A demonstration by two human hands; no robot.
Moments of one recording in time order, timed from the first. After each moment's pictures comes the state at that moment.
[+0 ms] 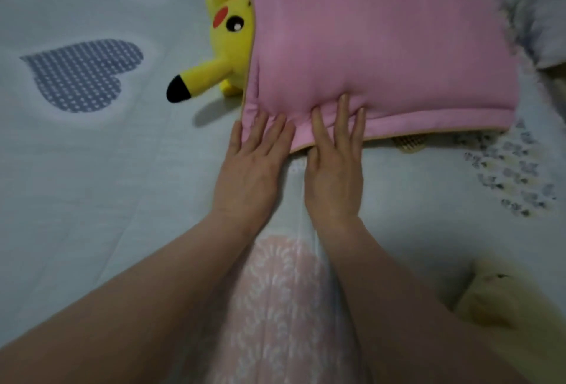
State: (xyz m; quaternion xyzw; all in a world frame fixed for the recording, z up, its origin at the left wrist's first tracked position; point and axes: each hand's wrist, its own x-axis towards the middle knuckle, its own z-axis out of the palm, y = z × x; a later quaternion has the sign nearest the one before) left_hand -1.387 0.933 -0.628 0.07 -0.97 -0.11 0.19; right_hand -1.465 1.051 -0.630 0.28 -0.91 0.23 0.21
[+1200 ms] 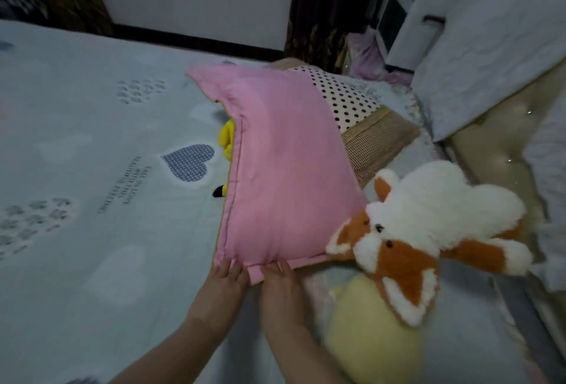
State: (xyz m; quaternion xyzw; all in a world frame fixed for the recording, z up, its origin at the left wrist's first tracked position) left_hand -1.149 0.969 -0.505 0.03 -1.00 -0.03 -0.03; right_hand -1.217 1.089 -0.515 0.28 -0.93 0.20 -0.10
